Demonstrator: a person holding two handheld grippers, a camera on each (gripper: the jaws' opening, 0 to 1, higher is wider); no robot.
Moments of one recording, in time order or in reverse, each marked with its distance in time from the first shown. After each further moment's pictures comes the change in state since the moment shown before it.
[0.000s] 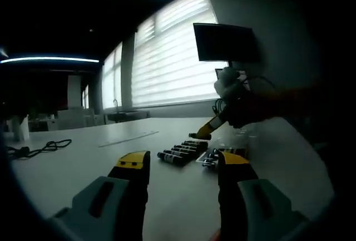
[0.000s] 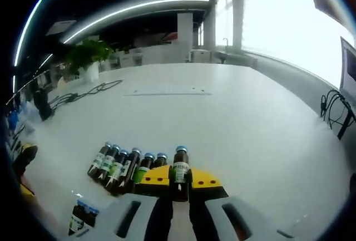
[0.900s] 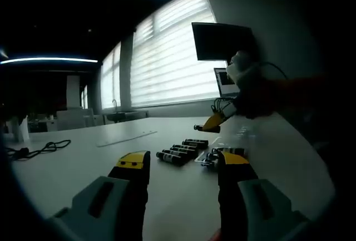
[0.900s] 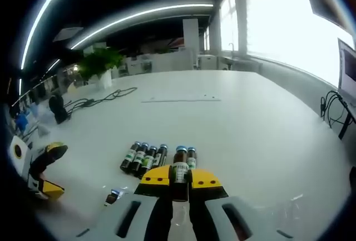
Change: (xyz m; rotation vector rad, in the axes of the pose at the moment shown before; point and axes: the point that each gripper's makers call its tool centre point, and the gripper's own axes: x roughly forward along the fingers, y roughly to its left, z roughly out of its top) left arm 0.000 -0.002 -0.001 0.008 0.004 -0.009; right arm -0.044 0.026 -0.004 0.008 -0.042 0.064
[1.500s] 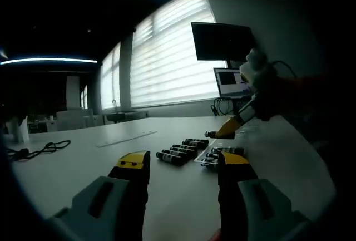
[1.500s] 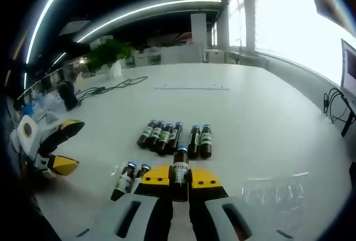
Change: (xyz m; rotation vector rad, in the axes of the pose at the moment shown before) left arm 0.000 -0.002 0.000 0.004 0.000 -0.004; right arm -0.026 0.020 -0.036 -0.032 0.063 0.055
